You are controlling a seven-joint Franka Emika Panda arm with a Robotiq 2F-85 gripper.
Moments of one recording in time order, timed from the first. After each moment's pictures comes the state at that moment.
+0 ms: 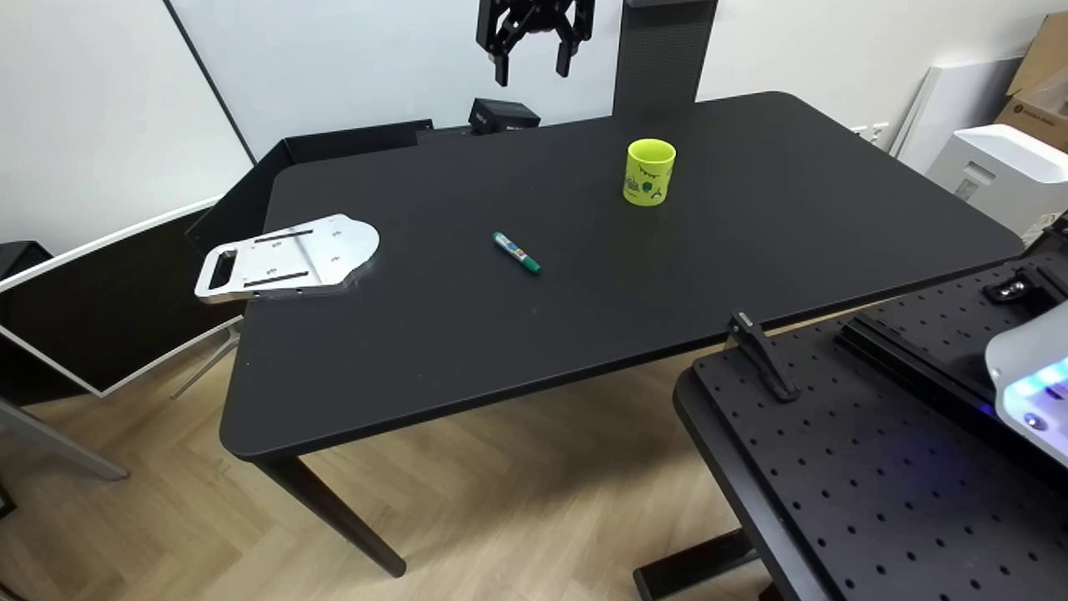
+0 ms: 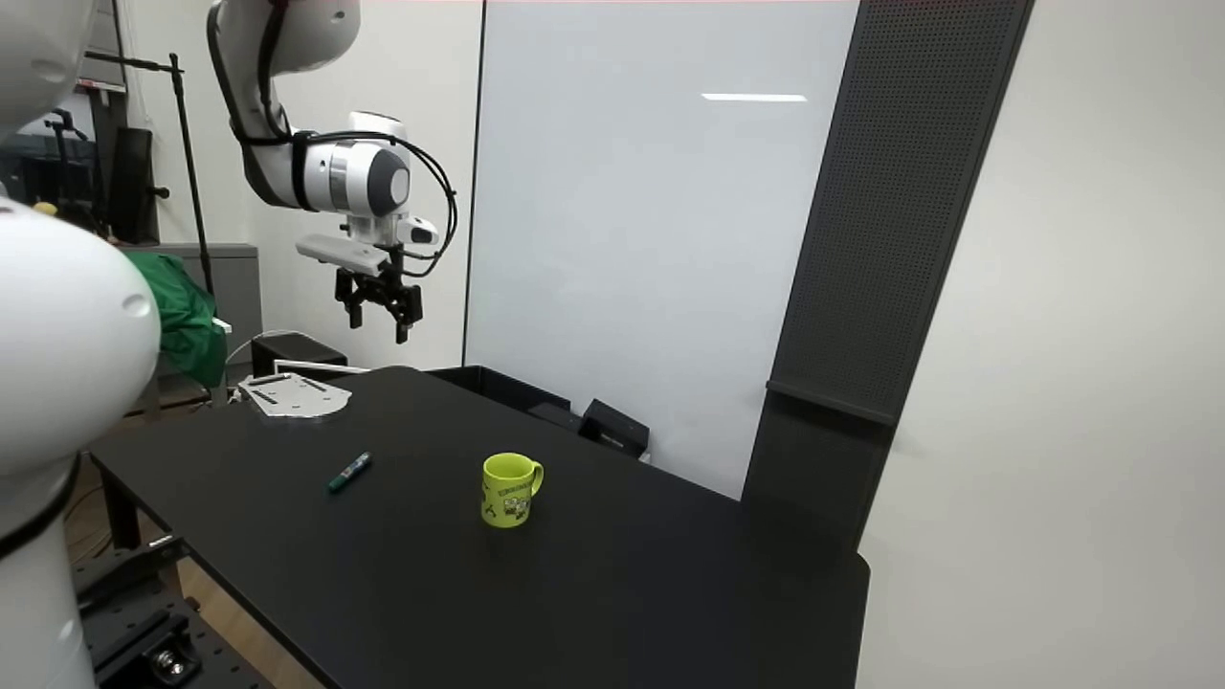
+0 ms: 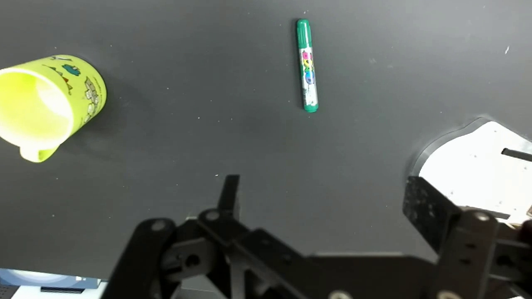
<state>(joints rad) 0.36 0.36 0.23 -1.98 -0.06 2.50 0.39</state>
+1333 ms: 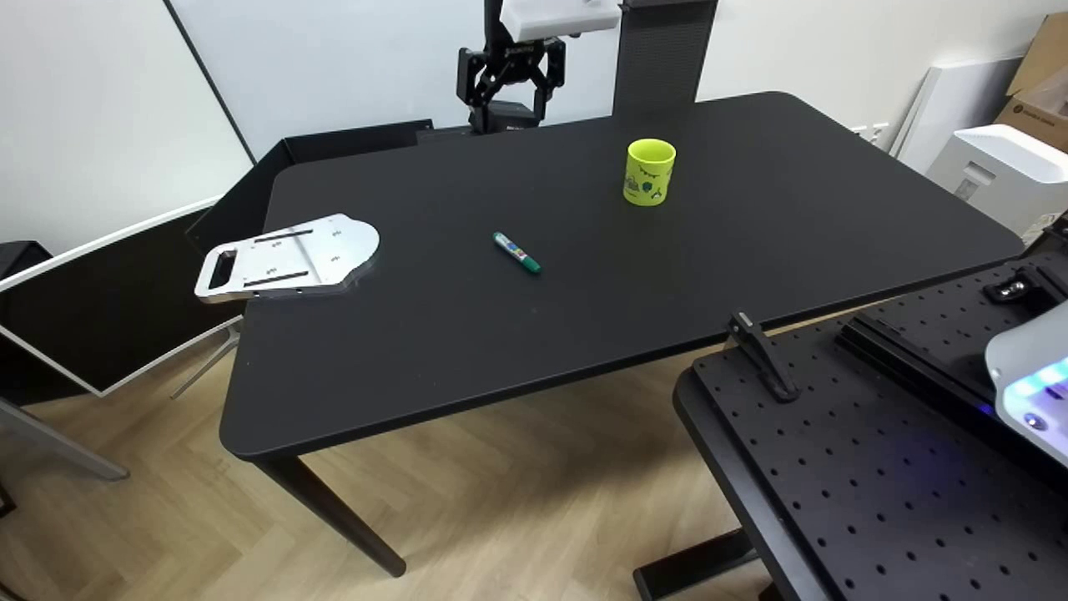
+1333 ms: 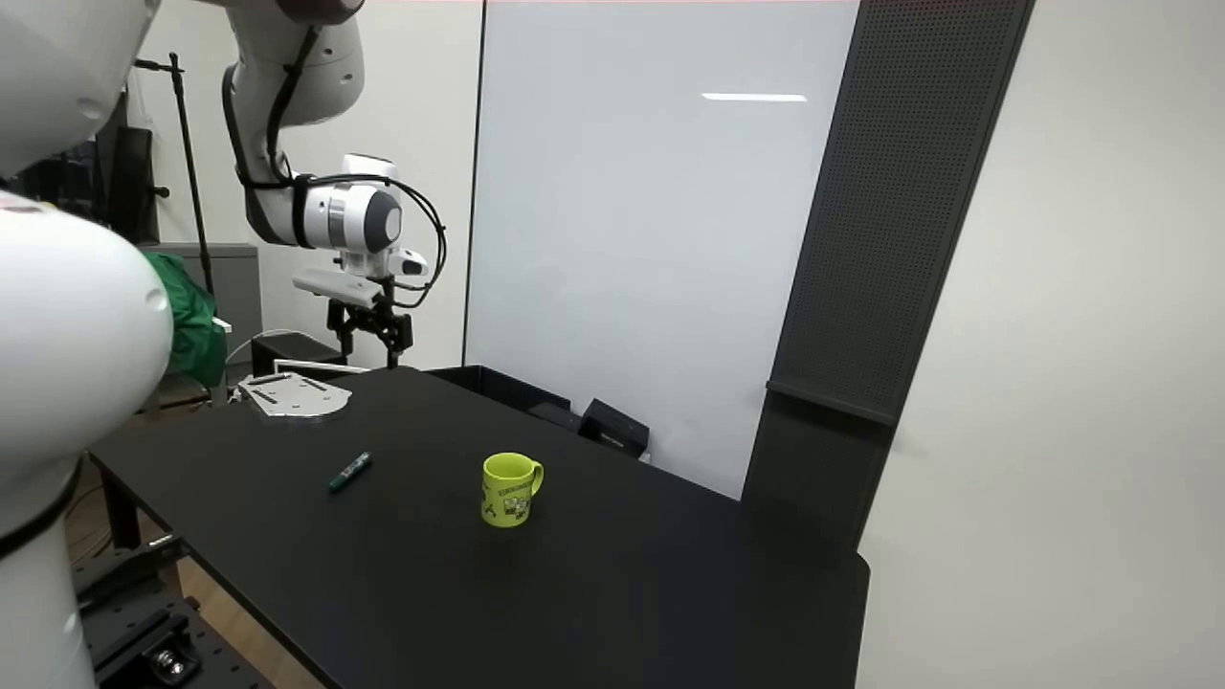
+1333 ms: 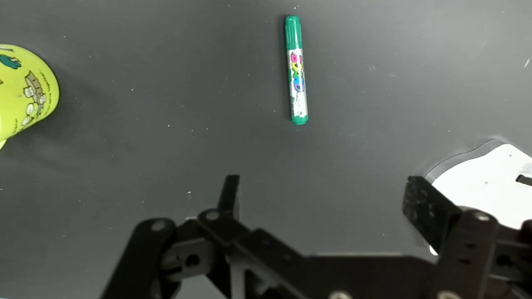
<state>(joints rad) 0.44 0.53 0.18 -1.87 -0.08 2.52 0.39</state>
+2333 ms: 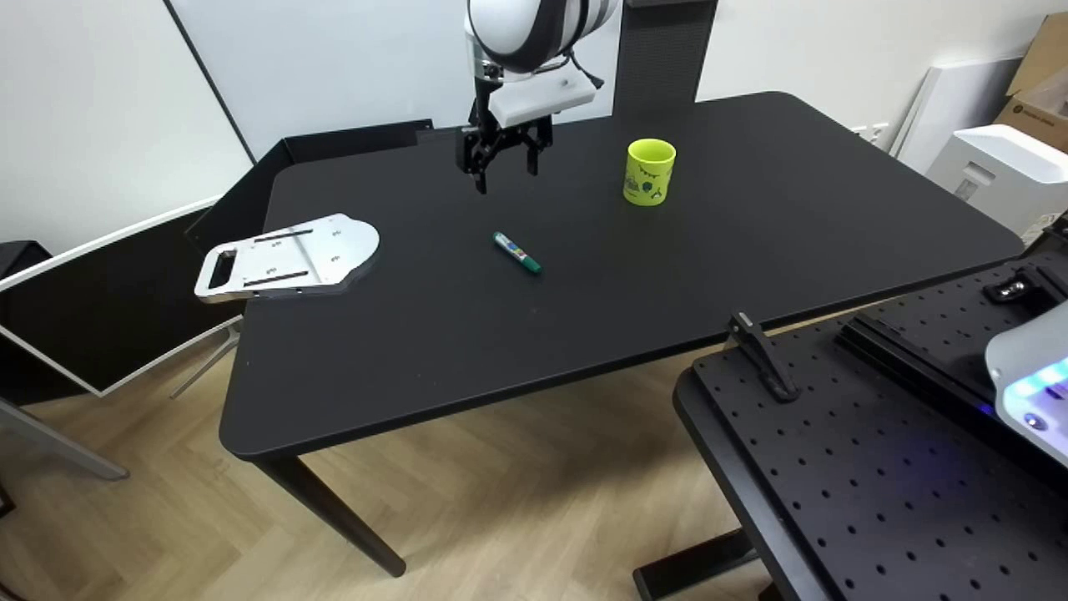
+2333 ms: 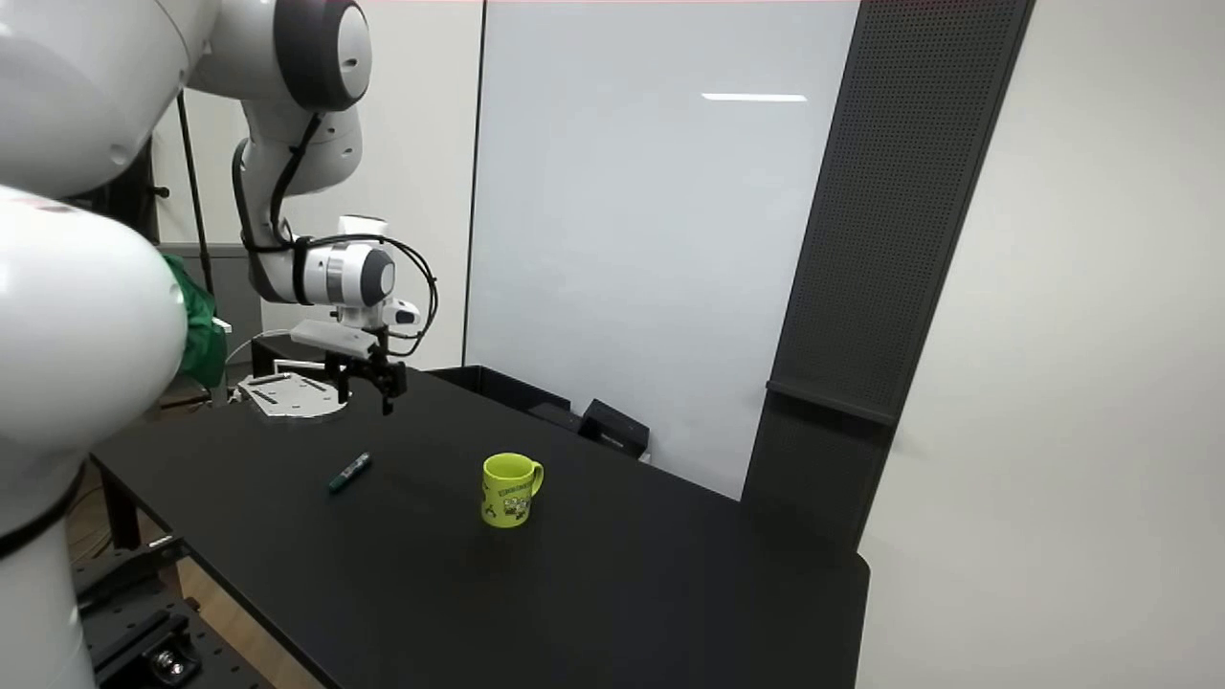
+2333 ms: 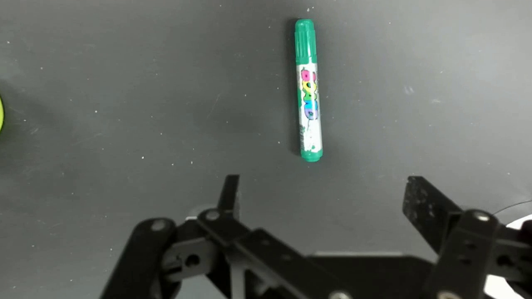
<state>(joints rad) 0.55 0.76 0.09 -1.73 -0.08 2.55 0.40</state>
